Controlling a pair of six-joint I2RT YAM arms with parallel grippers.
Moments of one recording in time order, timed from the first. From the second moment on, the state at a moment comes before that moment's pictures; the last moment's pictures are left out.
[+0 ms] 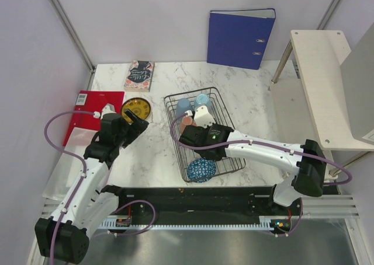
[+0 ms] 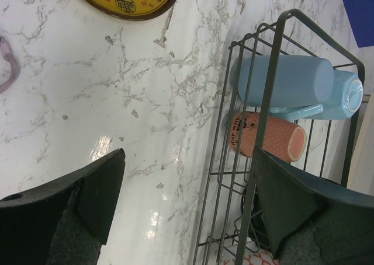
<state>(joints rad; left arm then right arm) -0.19 0.83 0.65 -0.43 -0.05 -0.85 1.15 1.58 1.34 -1.06 0.90 0.62</state>
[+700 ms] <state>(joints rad) -0.19 0.84 0.67 -0.43 -0.02 -0.85 1.18 1.41 1.57 -1.15 0.98 0.63</state>
